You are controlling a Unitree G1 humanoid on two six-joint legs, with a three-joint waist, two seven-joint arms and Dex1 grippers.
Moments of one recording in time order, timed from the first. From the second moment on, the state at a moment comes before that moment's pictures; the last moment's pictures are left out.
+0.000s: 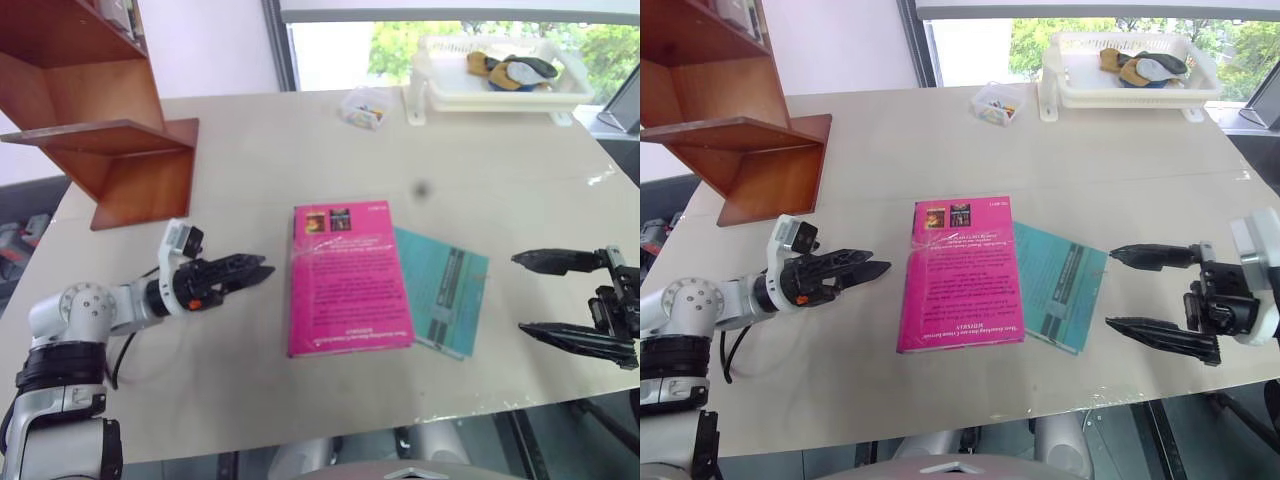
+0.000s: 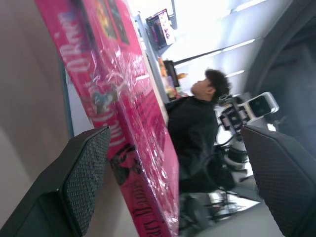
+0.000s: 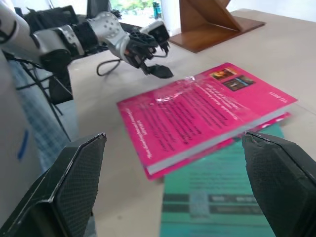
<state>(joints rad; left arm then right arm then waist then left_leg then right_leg) -0.39 0.81 0.15 0.33 -1.00 1.33 -1.27 0.14 -1.00 -0.58 -0.53 1.05 0.63 1.22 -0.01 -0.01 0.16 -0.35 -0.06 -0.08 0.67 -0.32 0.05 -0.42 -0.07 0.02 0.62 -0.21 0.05</state>
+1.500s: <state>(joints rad) -0.44 0.65 0.23 -0.13 -1.11 1.42 -1.11 0.10 -1.01 -0.61 -0.46 0.94 0.62 1.25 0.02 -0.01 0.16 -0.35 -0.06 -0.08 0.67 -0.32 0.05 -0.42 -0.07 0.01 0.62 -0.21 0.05</state>
